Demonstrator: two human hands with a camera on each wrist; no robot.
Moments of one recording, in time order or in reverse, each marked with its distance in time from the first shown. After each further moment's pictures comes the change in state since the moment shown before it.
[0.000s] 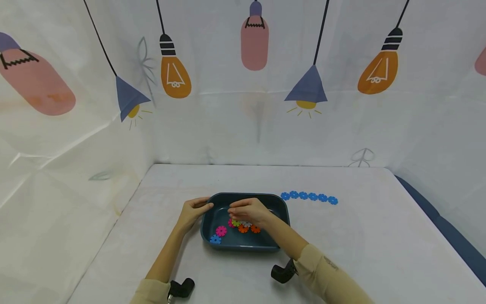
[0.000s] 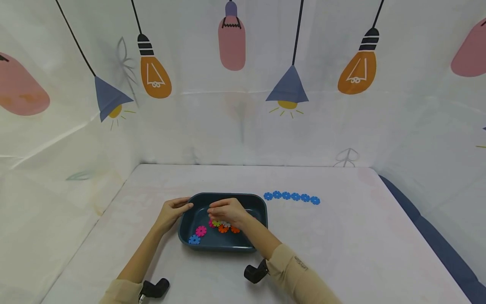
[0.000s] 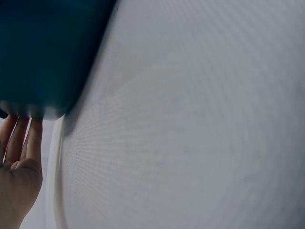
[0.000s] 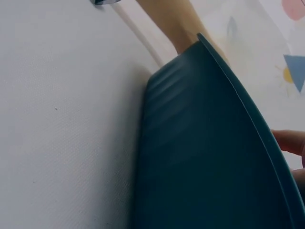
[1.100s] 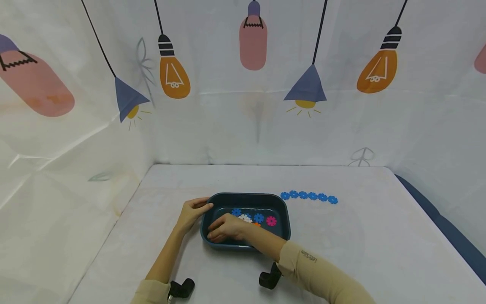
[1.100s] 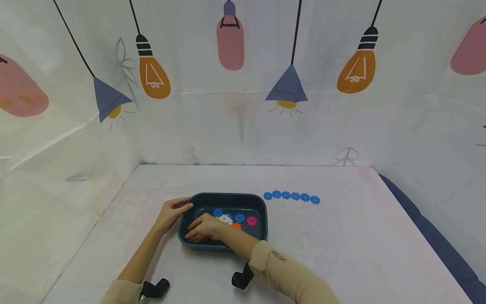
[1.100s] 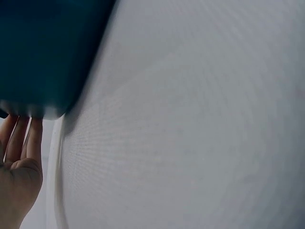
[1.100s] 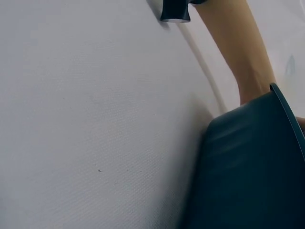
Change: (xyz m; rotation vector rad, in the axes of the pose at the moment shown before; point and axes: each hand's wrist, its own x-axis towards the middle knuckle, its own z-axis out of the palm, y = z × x) left_hand 0.003 -0.006 -0.002 0.013 -0.004 0.031; right_hand 0.014 0.022 0.055 -0.242 -0.188 0.152
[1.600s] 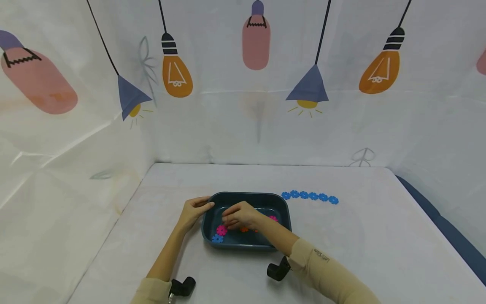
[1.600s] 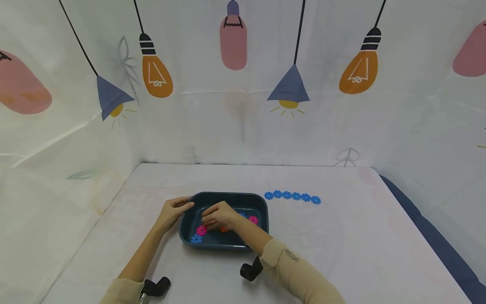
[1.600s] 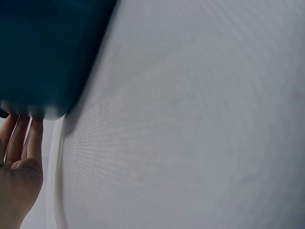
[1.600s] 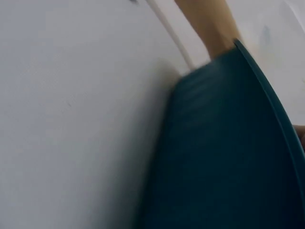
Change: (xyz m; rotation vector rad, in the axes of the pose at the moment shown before) left_hand -0.001 -0.002 0.000 -0.020 0.009 -0.006; right_hand -0.012 -0.005 -0.038 0.021 0.112 -0.050
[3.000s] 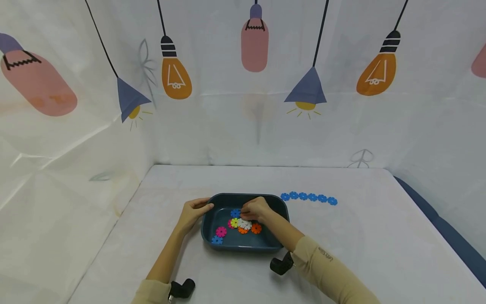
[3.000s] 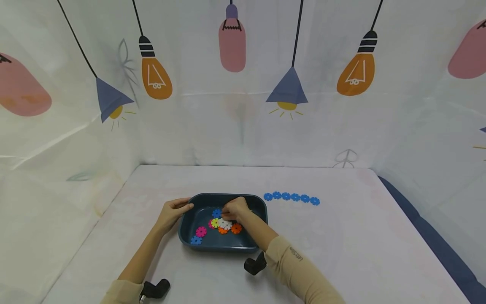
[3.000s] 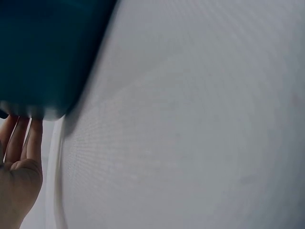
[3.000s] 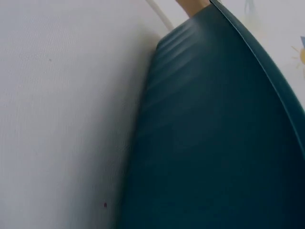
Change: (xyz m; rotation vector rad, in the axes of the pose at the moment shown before) left_hand -0.002 0.003 0.002 -0.004 0.010 -0.028; right_hand 0.003 0.001 -0.026 0.140 0.442 0.160
